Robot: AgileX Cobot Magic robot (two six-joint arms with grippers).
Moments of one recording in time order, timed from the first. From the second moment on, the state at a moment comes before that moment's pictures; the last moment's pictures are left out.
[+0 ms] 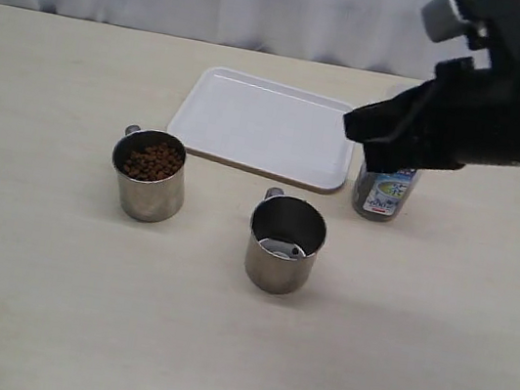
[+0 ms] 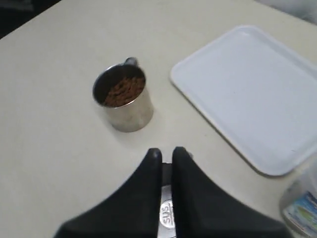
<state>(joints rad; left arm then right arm) -0.11 0.00 0.00 0.07 0.18 -0.05 0.43 1.31 -0.85 1.01 0.57 -1.14</state>
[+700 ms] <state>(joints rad) -0.11 0.00 0.00 0.07 0.18 -0.05 0.43 0.35 -0.10 1.04 -0.01 -0.94</state>
